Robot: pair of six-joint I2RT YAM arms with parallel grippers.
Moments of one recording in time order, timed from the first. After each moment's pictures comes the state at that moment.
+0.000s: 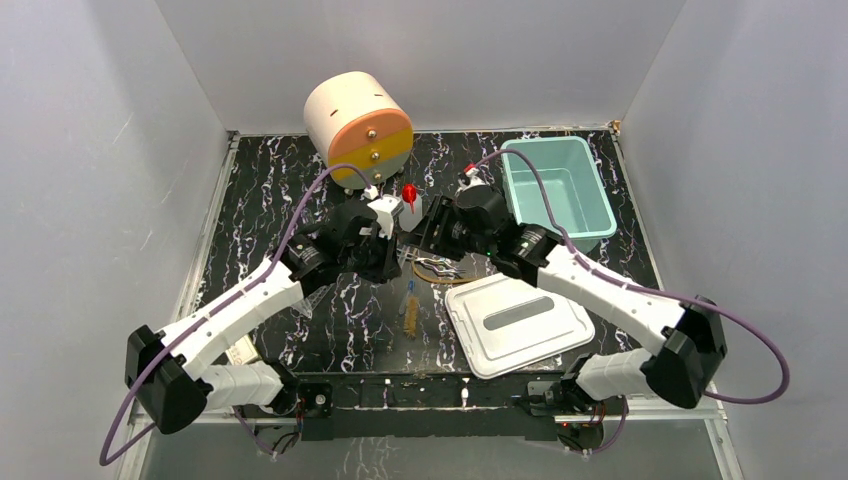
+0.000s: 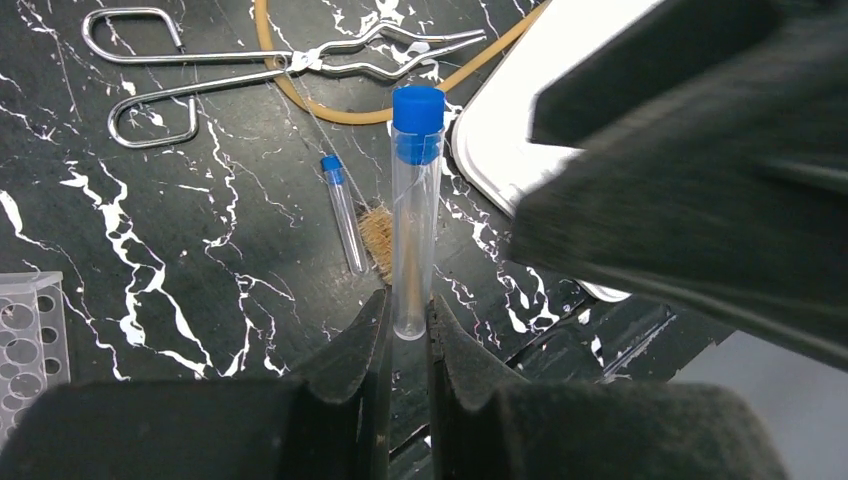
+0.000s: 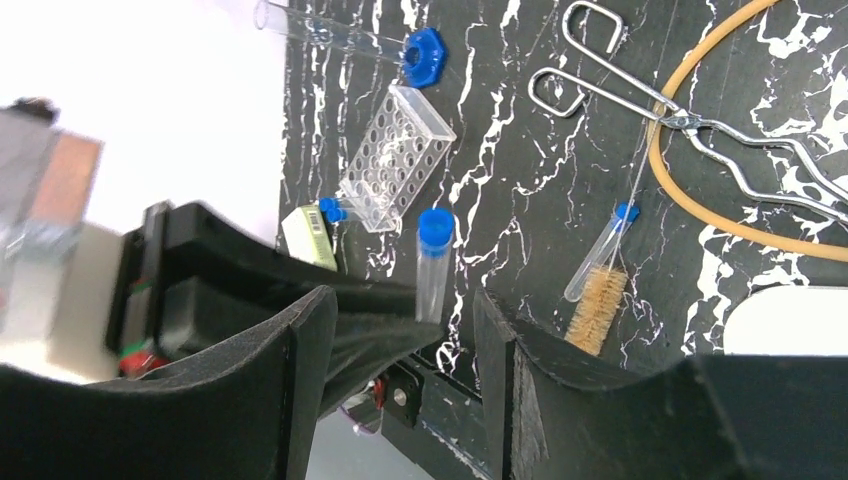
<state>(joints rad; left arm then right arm) -0.75 1.20 1.04 -0.63 0.09 -0.34 0.88 1.29 1.11 -0.33 -0.03 0.99</state>
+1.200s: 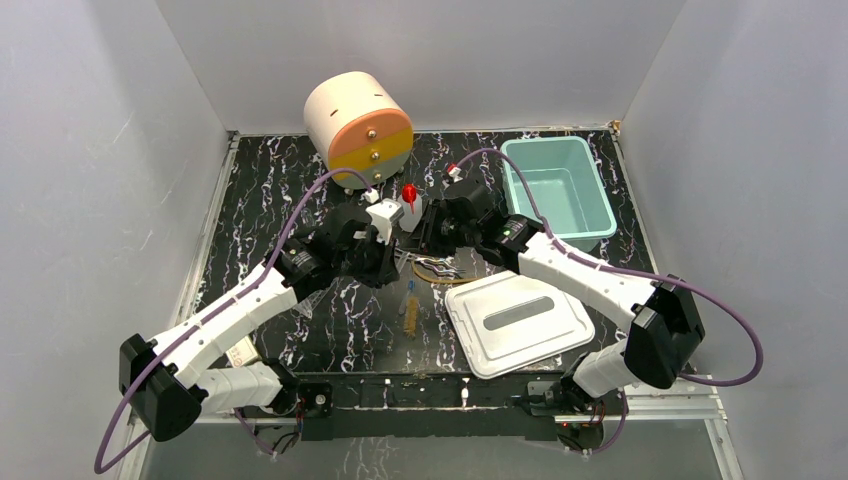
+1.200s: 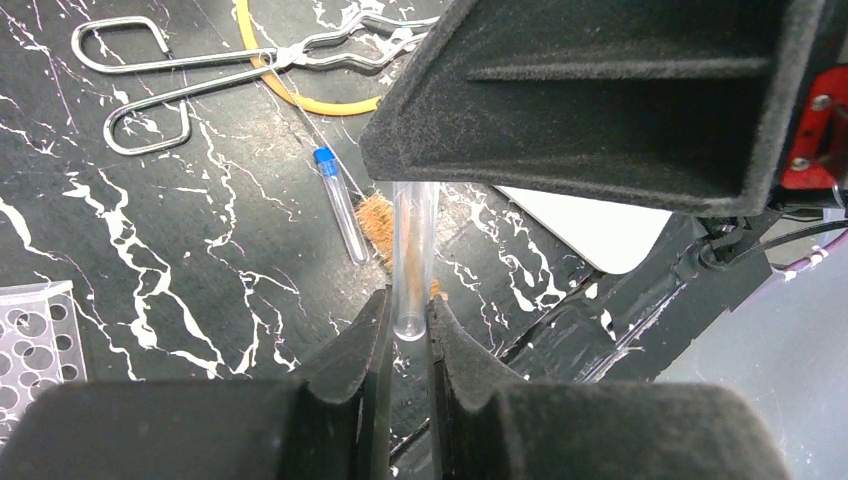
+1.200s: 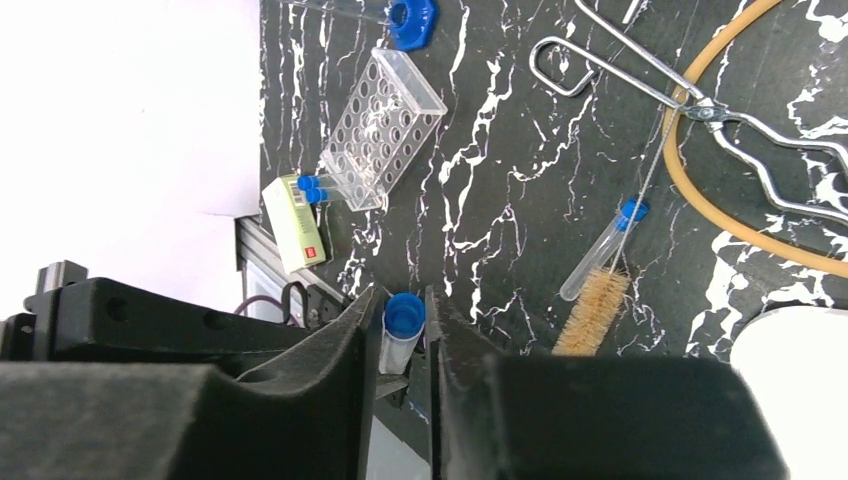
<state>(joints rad) -0.75 1.15 1.02 -0.64 0.13 -0.27 0.85 1.44 1.17 -0.32 -0.15 0.95</state>
